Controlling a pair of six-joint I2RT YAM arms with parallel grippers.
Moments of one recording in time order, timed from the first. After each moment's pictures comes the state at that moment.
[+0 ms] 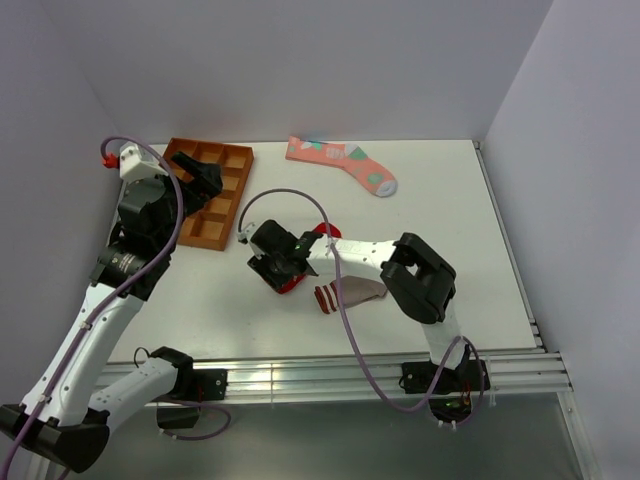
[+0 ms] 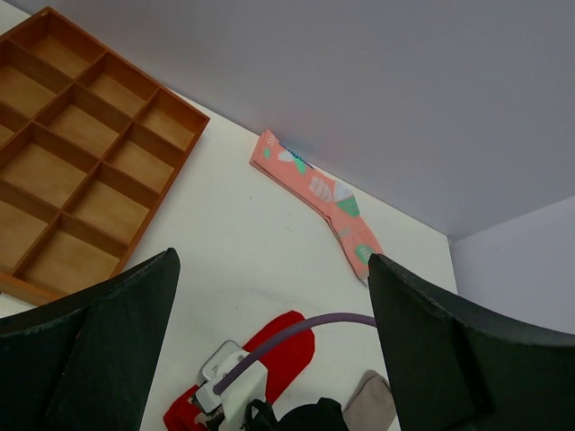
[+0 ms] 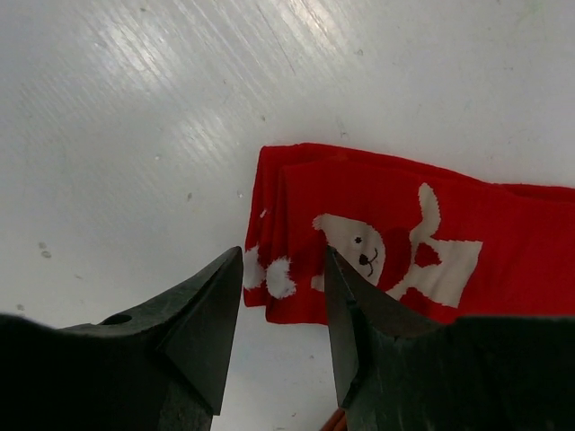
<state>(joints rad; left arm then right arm) -0.38 0.93 1.11 -0.33 -0.36 -0.69 1.01 2.00 1.43 -0.40 0.02 0.09</state>
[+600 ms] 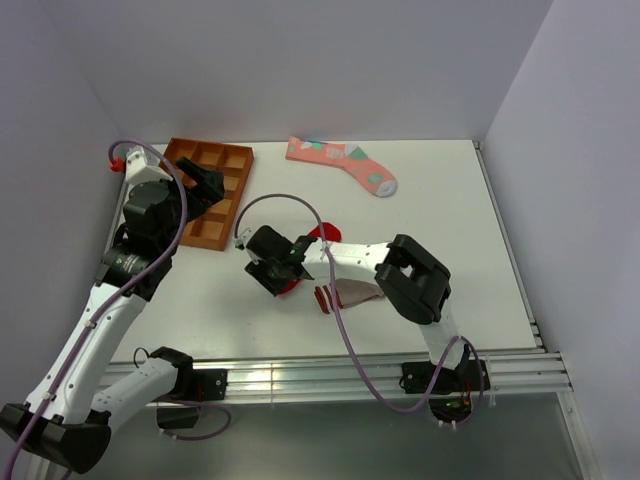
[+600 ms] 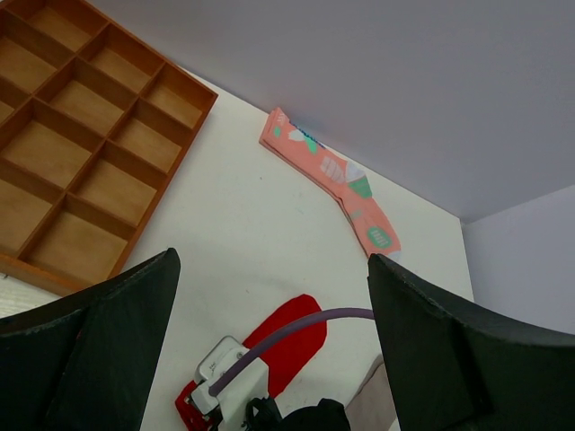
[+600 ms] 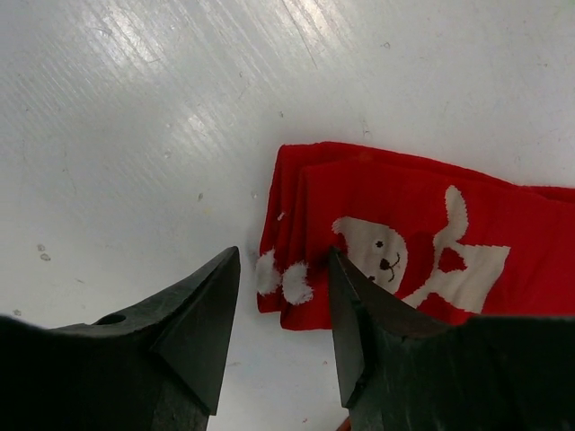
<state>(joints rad) -0.36 0.92 1.06 -0.33 -0.31 -0.69 1.03 2.03 1.44 -0.41 0.05 0.09</state>
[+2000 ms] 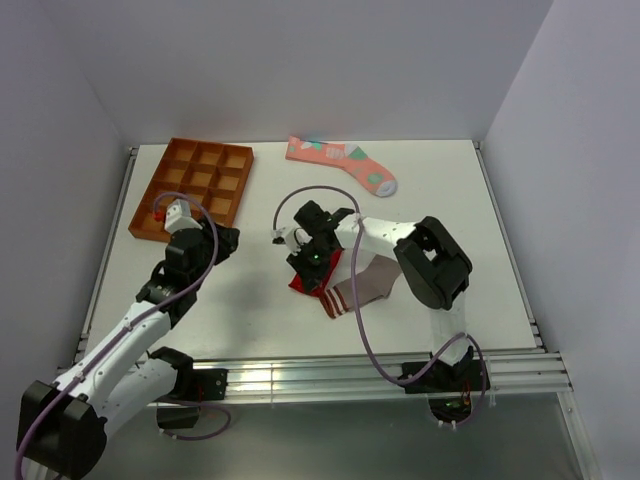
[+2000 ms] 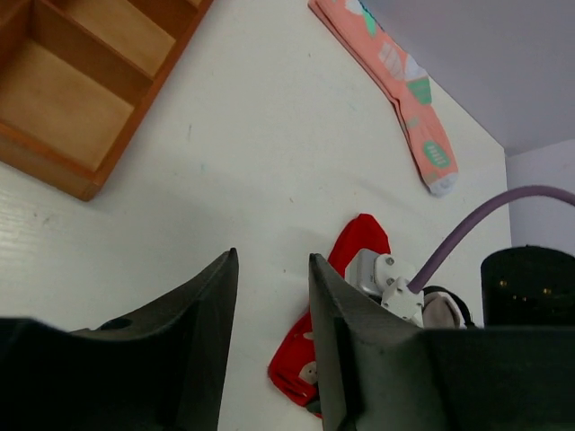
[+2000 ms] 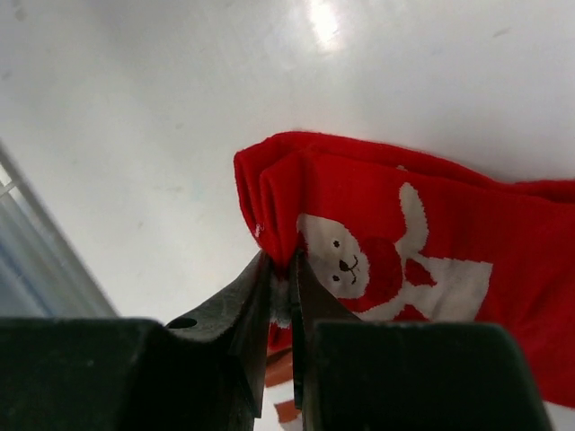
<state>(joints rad) -0.38 0.88 0.55 -0.02 -0.23 -0.84 0.77 1.98 1.35 -0.63 -0.46 -0.19</state>
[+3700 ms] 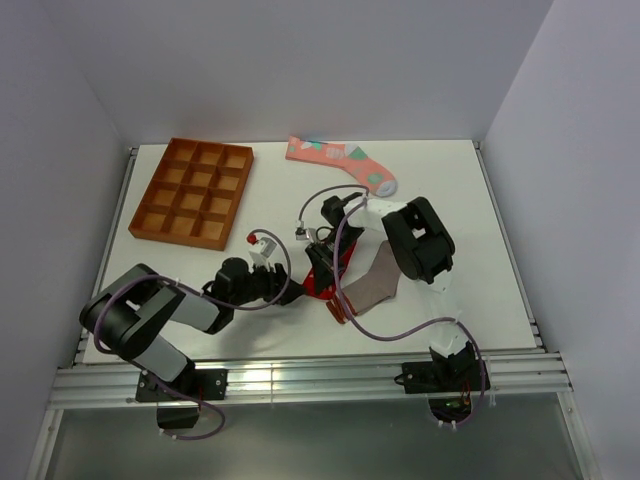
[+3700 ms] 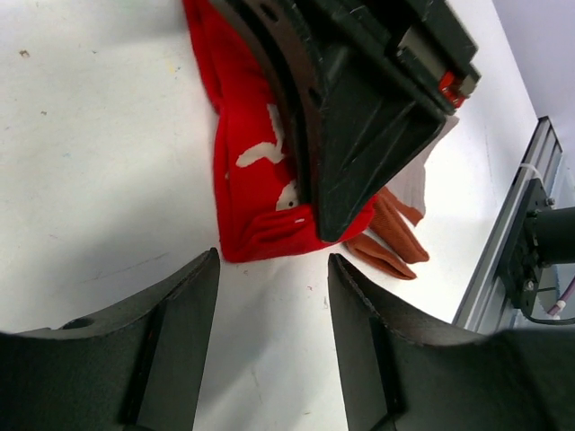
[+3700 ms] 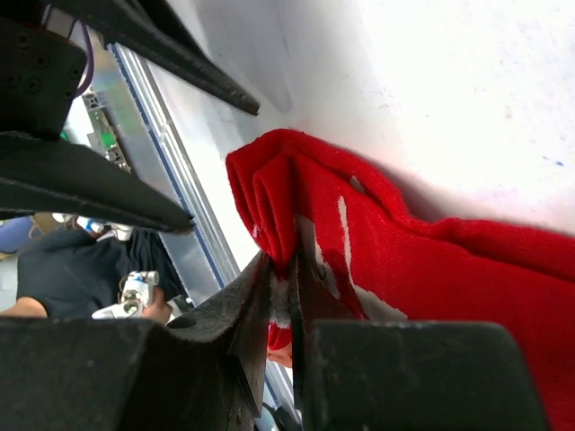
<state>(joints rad) -0.63 1.56 0.26 0.94 0.37 -0.59 0.55 2.24 1.51 -1.00 -0.94 -0.30</state>
